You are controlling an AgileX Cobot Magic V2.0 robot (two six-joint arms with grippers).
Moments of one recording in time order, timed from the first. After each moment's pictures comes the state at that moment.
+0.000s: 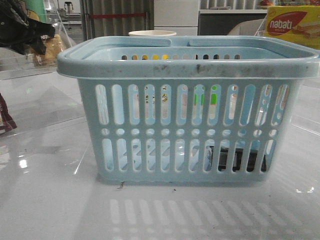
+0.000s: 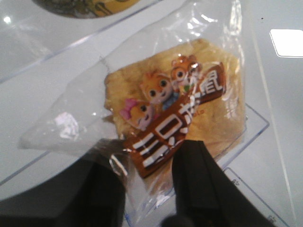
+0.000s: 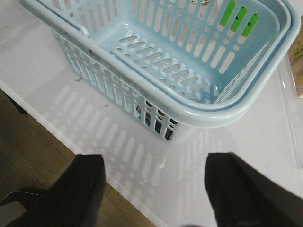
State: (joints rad) left arm -0.05 2.02 -1.61 -0.16 0.30 0.14; right arm 0.46 0.68 -0.79 0.09 0.83 -0.19
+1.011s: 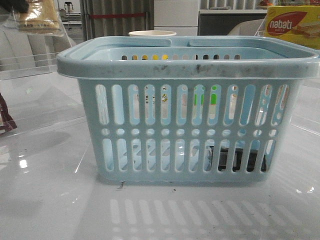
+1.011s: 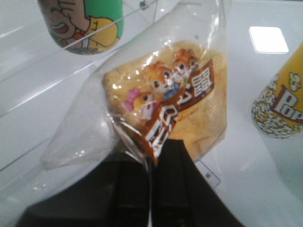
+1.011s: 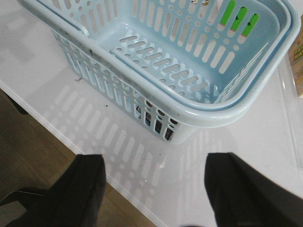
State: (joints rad) left arm -0.05 1.75 -1.61 -0.19 0.60 0.14; right arm 0.46 0.68 -0.79 0.09 0.83 -0.19
